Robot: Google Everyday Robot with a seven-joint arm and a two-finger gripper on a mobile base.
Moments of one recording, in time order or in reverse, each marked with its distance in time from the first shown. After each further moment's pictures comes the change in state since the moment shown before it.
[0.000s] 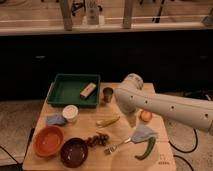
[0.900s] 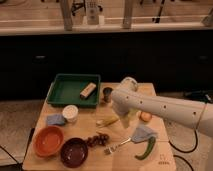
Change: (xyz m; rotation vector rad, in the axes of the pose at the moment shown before) arm -0.026 -0.019 0.034 0.014 -0.104 -0.075
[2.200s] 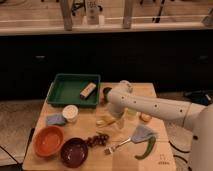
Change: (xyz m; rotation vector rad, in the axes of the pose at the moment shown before) arm -0.020 -0.020 0.048 -0.017 -0.073 -0.107
